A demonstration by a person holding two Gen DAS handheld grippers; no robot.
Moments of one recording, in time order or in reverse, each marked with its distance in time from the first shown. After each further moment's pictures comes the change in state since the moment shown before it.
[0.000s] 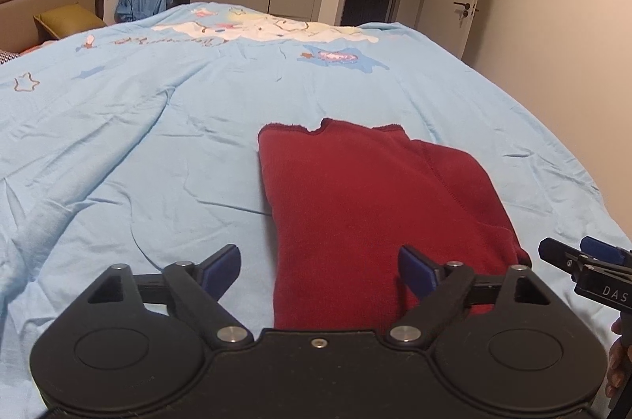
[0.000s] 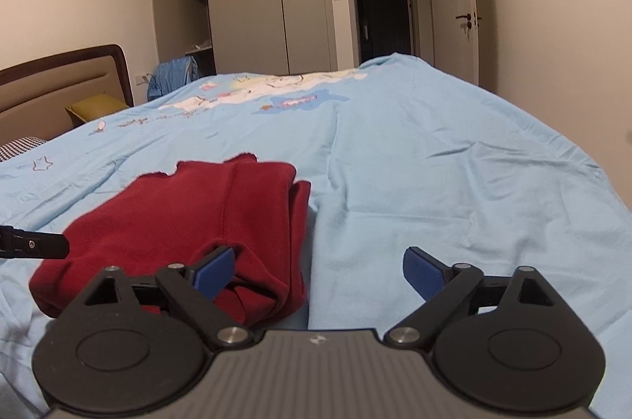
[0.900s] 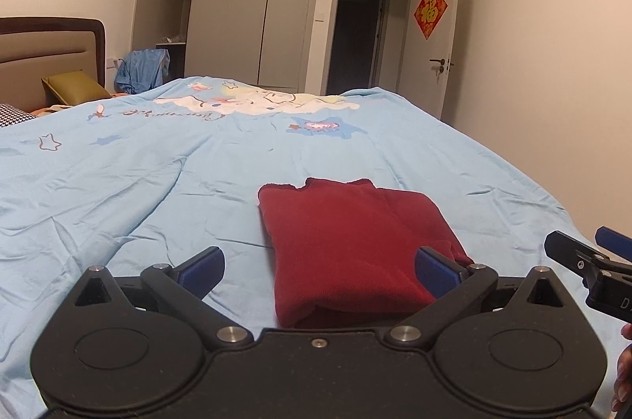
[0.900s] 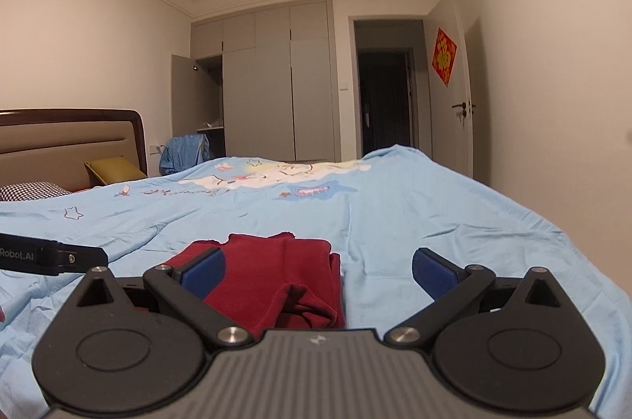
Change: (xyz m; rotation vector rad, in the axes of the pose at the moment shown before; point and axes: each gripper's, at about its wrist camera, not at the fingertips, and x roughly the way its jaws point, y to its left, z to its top) left arm -0.106 -0.013 -0.037 0.062 -0.221 -0.013; right arm -0.125 0.047 -0.021 -0.045 -0.288 -0.012
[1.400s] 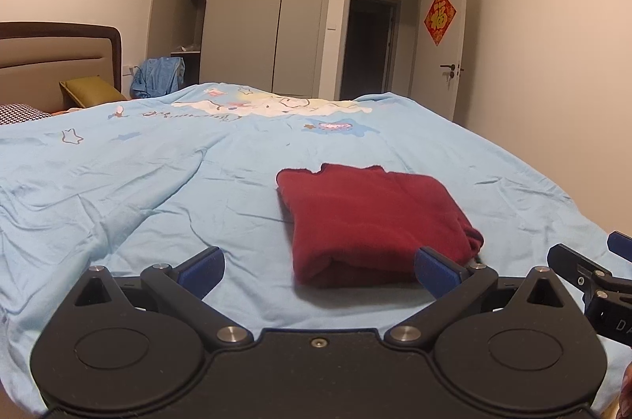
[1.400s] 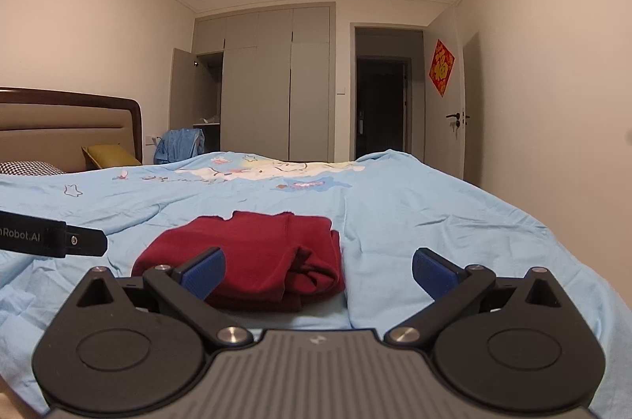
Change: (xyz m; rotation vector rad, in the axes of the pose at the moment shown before) left arm -0.030 0.002 -0.045 0.007 -0.027 0.045; right arm -0.028 0.022 -0.041 -0.048 -0.007 -0.037
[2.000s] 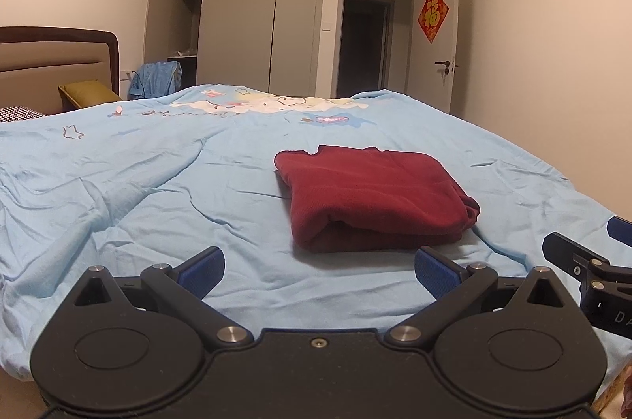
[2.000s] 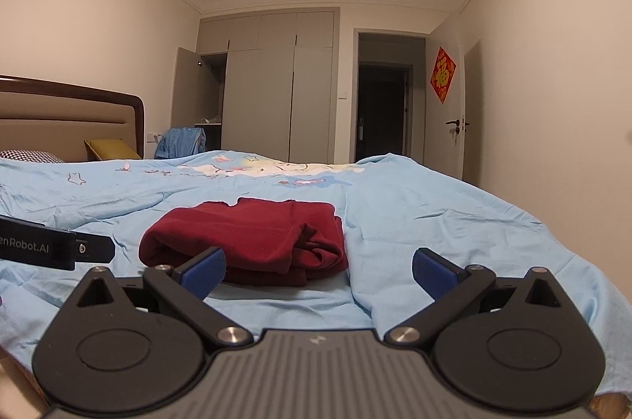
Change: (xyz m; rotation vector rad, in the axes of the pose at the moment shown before) left arm -0.006 -0.001 -0.035 0.022 -0.015 -0.005; right arm -0.012 0.007 -0.028 -0.032 -0.021 -0.003
